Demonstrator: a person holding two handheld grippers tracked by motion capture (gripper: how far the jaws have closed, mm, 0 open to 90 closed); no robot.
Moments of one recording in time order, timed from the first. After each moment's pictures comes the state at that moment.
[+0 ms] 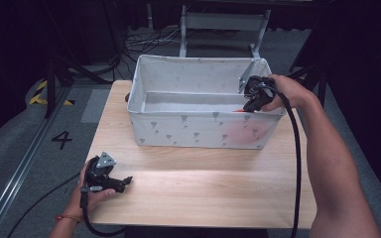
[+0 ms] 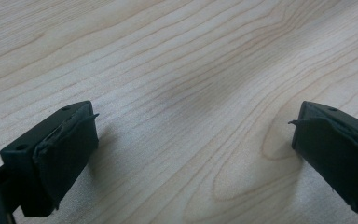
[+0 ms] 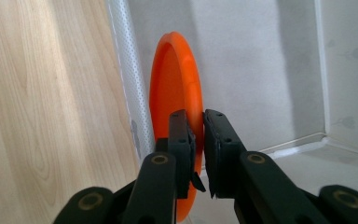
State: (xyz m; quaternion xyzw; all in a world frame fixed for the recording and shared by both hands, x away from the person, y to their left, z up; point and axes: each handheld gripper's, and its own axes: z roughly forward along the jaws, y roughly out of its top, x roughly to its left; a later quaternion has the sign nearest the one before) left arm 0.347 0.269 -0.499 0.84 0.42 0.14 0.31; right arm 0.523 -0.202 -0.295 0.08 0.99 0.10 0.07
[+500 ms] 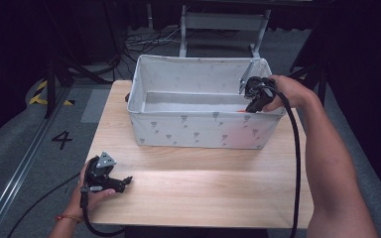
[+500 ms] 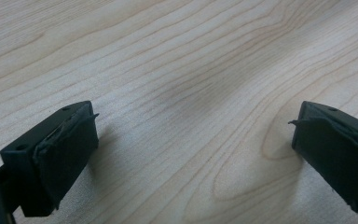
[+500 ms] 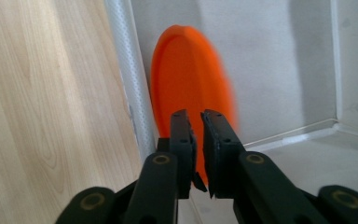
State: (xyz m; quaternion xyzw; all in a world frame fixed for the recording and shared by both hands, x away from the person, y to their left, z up) left arm 0.347 0.268 -0.499 0.84 0.42 0.14 0.31; right arm 0.526 -0.205 -0.296 0.10 0.99 0.08 0.06
